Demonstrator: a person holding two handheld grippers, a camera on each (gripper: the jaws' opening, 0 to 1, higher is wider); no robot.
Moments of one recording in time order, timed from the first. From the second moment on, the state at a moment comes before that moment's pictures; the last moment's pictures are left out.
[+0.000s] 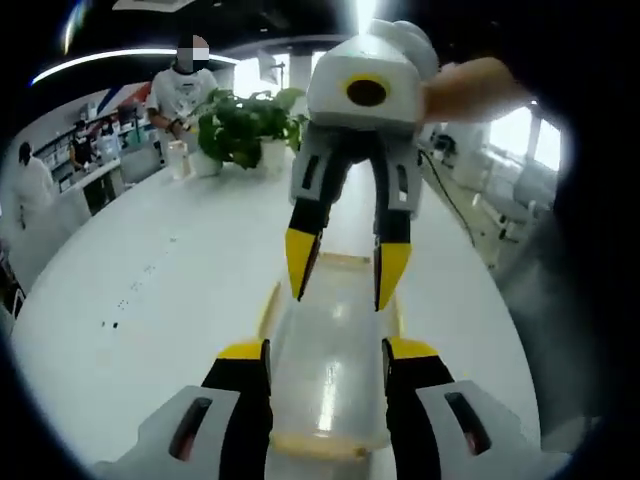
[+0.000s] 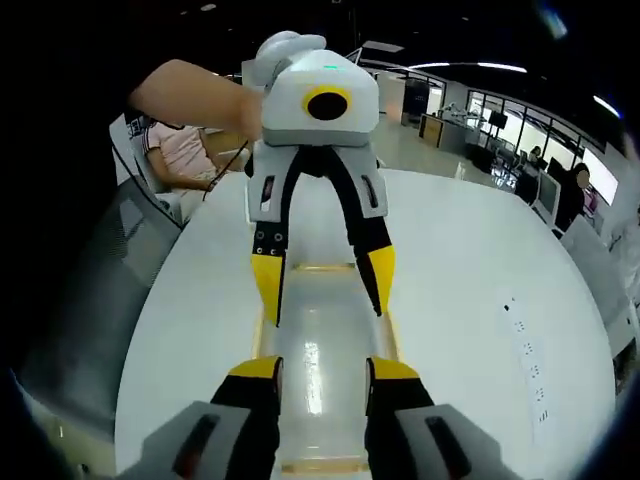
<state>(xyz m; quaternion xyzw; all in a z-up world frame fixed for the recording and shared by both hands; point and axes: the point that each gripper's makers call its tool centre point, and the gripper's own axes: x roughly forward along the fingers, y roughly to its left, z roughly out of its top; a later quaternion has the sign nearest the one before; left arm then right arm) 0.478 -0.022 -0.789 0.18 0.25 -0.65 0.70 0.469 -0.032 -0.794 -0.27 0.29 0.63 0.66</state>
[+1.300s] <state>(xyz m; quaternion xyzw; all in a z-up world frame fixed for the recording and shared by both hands) 0.448 -0.046 -0.800 0.24 0.21 -0.64 0.70 0.487 -0.020 -0.811 -0.26 0.35 0.66 0.61</state>
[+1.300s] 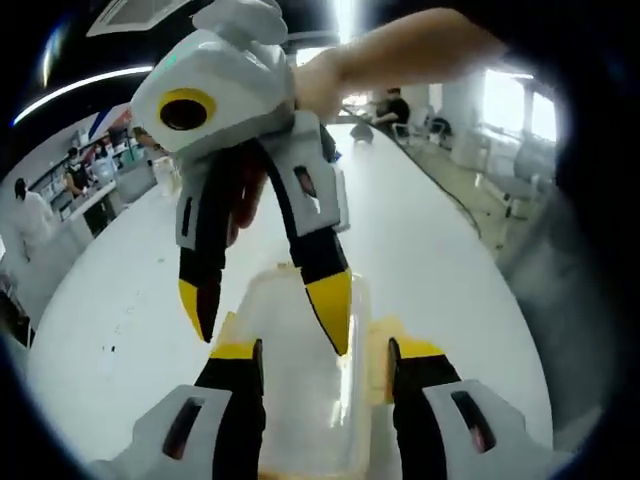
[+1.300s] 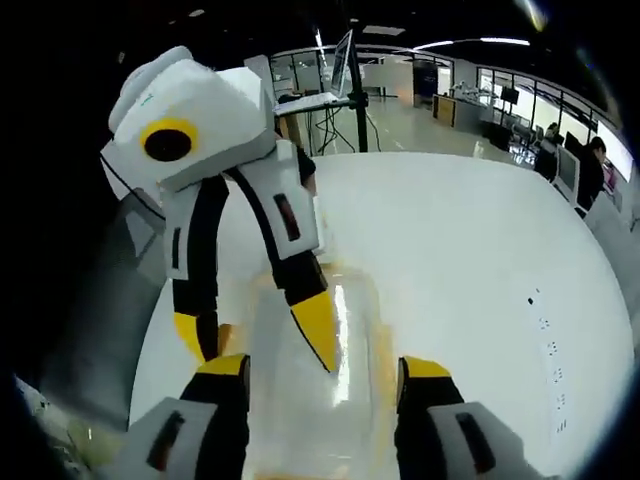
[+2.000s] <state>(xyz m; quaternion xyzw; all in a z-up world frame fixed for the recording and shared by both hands) 0.445 -0.043 -0.822 0.39 0.14 -0.60 0.69 0.482 -0.024 -0.826 -0.31 0.44 0.66 0.52</state>
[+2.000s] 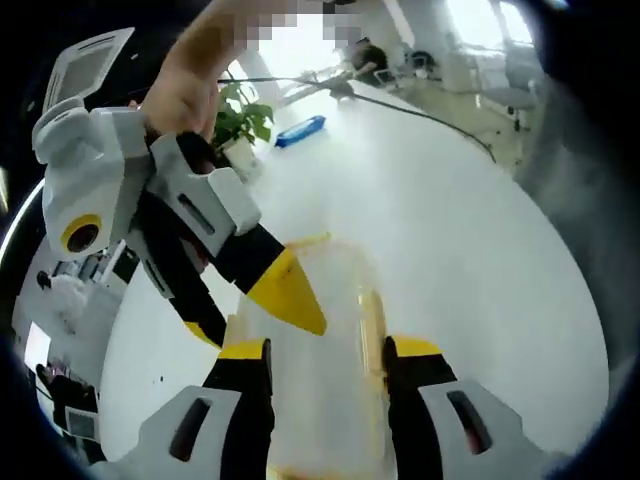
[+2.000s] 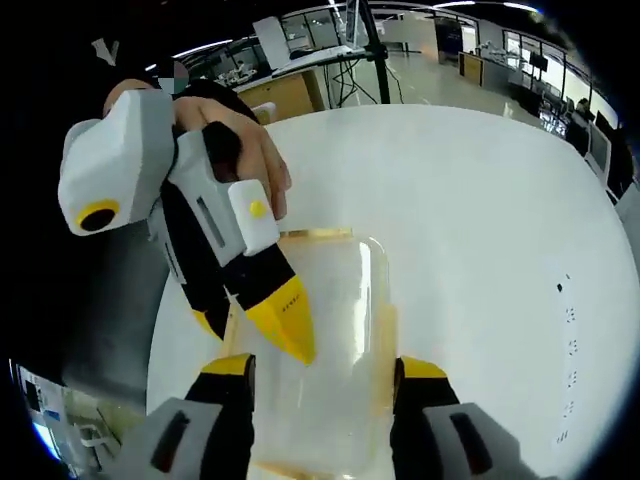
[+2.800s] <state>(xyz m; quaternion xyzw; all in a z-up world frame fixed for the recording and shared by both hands) 0.432 -0.050 -0.820 0.40 0.12 -0.61 0.67 0.475 -0.024 -0.826 -0.34 0.45 0.68 0.47</state>
